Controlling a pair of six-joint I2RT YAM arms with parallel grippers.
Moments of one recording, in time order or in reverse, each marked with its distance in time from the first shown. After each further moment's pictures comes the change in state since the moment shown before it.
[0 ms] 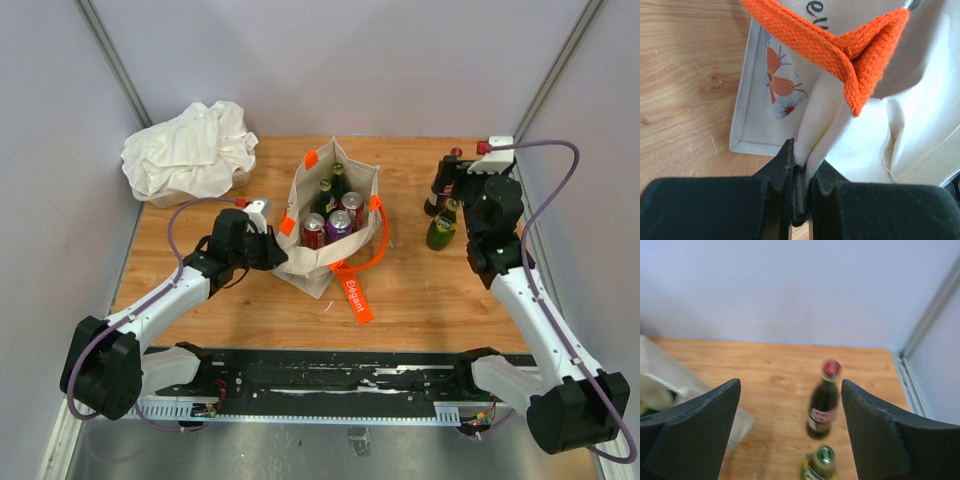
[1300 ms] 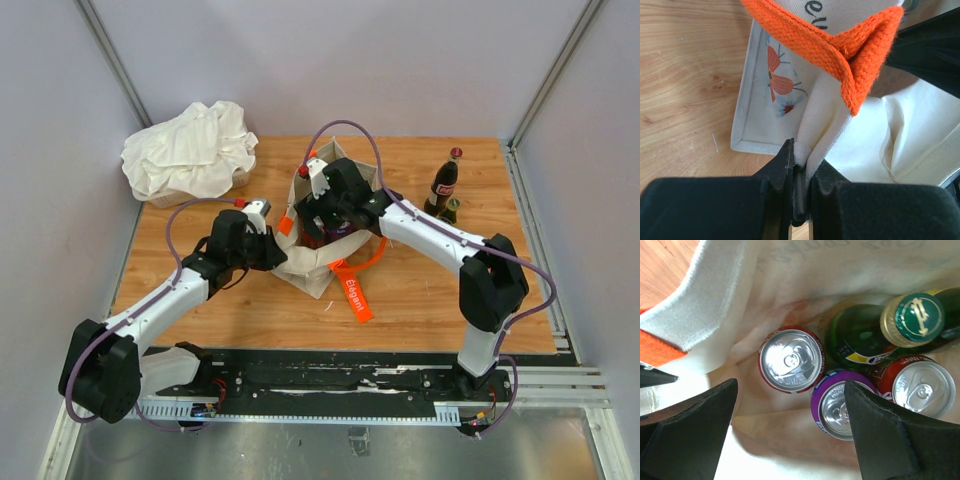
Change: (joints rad) left arm 0.000 -0.020 -0.007 -0.004 -0.007 0.001; right arm 0.502 0.762 0.556 -0.524 -0.330 -0.035
